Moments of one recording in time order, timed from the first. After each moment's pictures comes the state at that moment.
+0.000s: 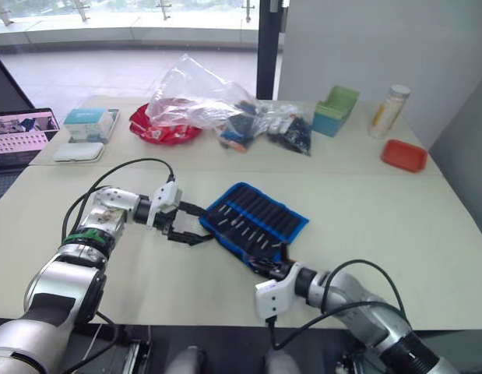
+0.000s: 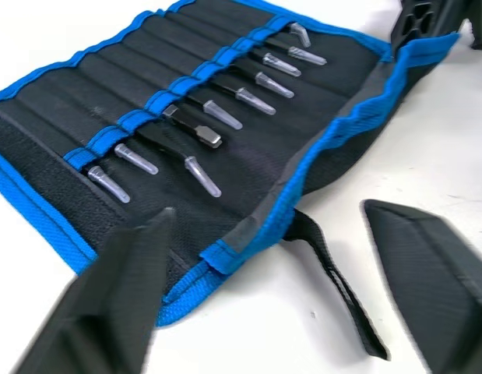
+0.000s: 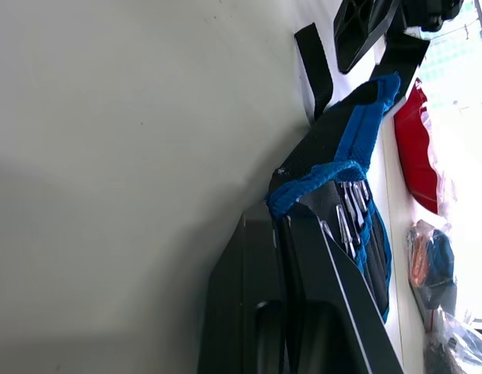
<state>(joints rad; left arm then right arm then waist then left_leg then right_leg) -1.00 0.48 -0.15 1.18 -0.10 -0.35 -1.60 -0.17 -0.74 0.44 -0.20 -0.53 -0.37 0.43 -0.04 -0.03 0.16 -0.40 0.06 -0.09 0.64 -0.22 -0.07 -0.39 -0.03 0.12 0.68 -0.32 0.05</state>
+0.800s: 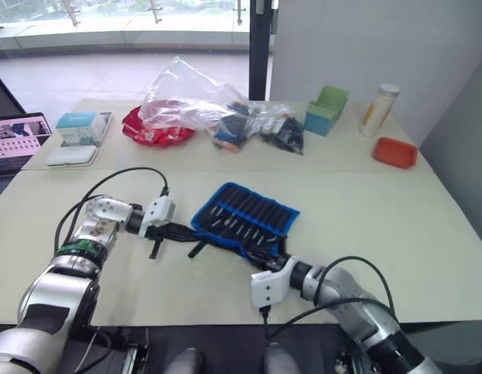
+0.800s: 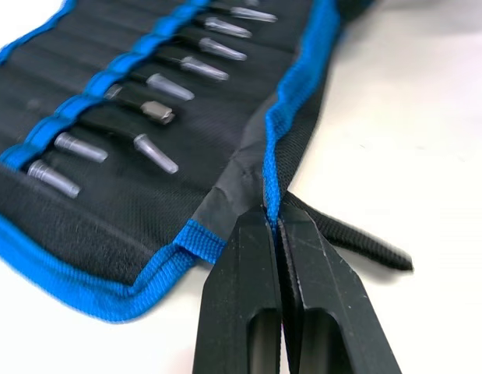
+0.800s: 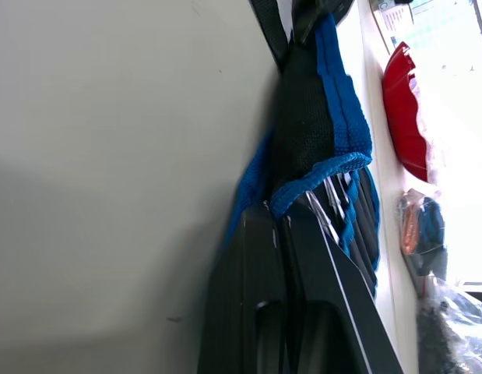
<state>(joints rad) -0.78 0.58 -0.15 0.93 -0.14 -0.43 -1.60 -0.27 -0.61 0.42 -0.09 -0.60 -0.38 0.46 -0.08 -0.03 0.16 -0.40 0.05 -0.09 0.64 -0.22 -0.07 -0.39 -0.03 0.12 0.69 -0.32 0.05</state>
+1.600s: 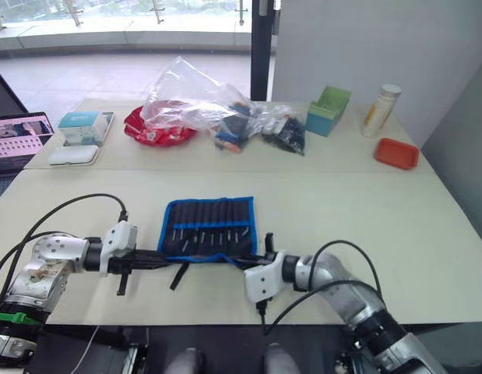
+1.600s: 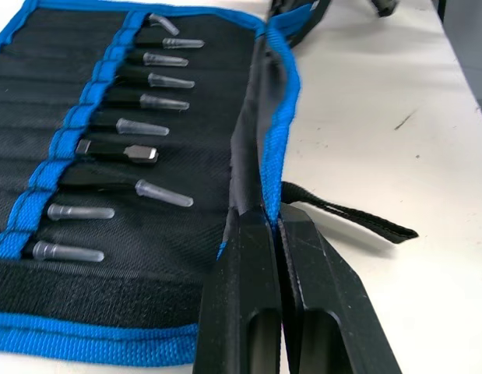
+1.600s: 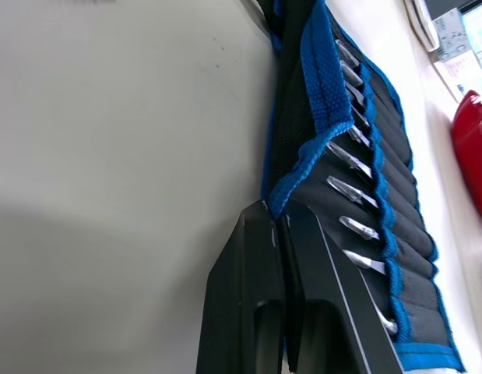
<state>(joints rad) -0.32 0.78 -0.04 0.24 -0.33 0.00 -1.40 -0.33 -0.58 0.46 -0.03 -0.30 -0.37 0.73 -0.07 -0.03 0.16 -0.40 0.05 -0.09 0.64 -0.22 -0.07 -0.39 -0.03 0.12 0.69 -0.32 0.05</state>
